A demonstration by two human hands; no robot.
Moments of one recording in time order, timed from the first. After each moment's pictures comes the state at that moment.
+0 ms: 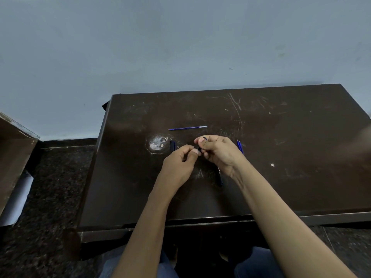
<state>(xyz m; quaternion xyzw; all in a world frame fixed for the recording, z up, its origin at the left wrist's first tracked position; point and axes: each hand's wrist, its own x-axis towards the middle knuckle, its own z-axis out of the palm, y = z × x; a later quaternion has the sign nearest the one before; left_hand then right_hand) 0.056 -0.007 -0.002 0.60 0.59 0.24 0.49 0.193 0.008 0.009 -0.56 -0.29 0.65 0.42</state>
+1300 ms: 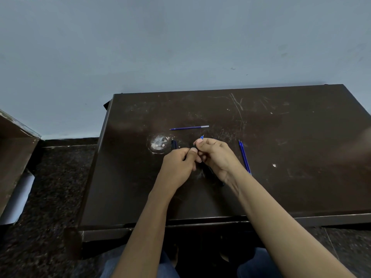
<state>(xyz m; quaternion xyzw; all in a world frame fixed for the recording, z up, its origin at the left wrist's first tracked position) 0.054 -0.005 0.002 0.59 0.61 0.24 0.46 0.180 0.005 -0.006 -0.55 -0.28 0.65 0.45</state>
